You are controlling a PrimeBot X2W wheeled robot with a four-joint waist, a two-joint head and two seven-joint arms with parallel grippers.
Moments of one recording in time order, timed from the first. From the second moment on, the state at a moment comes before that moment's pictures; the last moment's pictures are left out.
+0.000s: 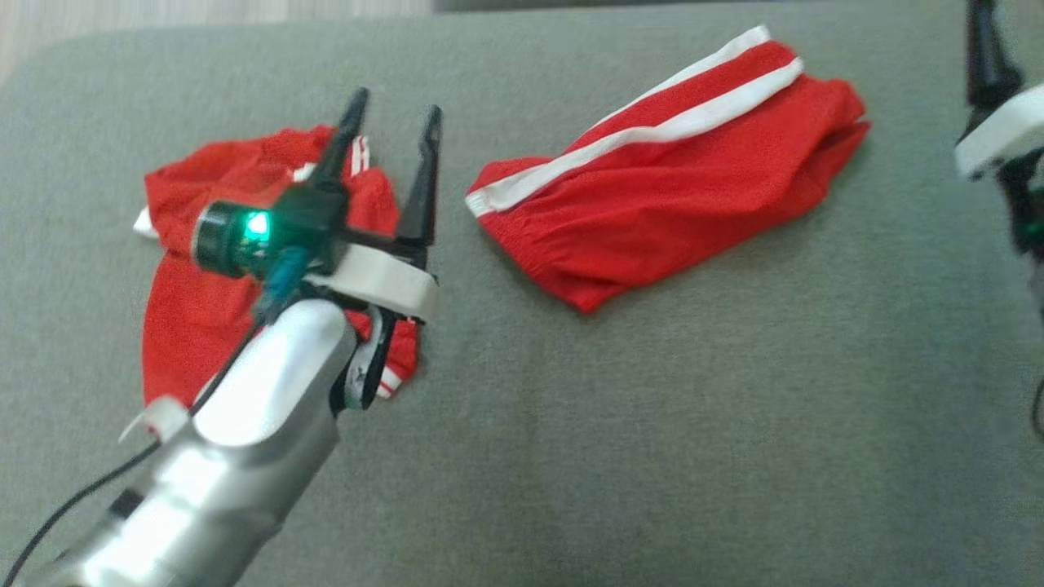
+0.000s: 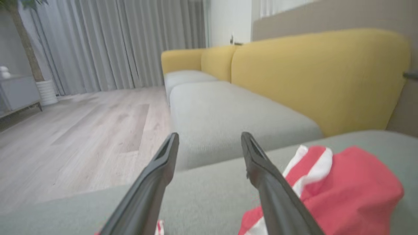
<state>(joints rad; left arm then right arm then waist) -0.74 0.26 -0.81 0.43 -0.63 0.27 -0.25 -0.93 -0.45 0.44 0.93 0.59 0.13 -0.23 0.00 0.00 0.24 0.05</state>
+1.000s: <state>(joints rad) -0.20 0.16 -0.43 0.19 -0.34 0.15 -0.26 -0.25 -0.16 0.06 0.30 0.32 0.13 -0.05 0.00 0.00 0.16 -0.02</state>
